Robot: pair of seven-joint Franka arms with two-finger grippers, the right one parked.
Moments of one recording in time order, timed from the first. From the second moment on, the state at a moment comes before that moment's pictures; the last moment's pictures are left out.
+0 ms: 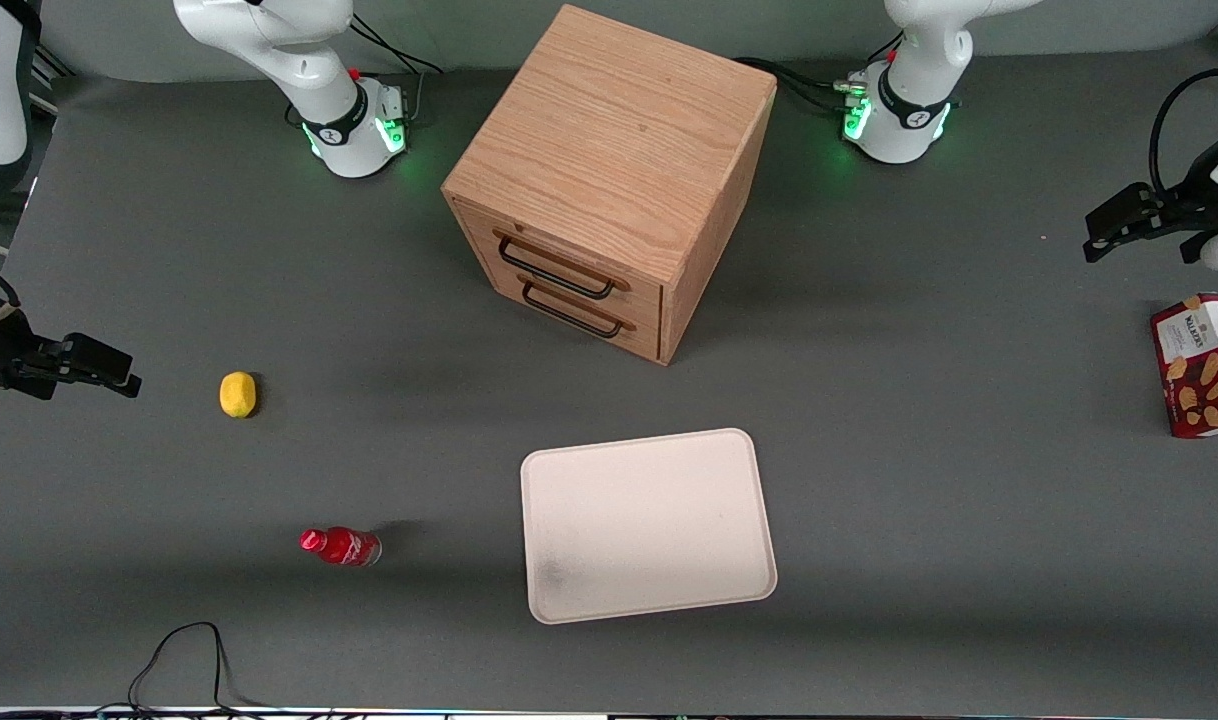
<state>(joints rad) 0.20 -0.13 -0.18 -1.72 -0.01 1.60 0.06</state>
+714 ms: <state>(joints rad) 0.23 -0.08 -0.05 -1.73 0.05 1.63 0.14</state>
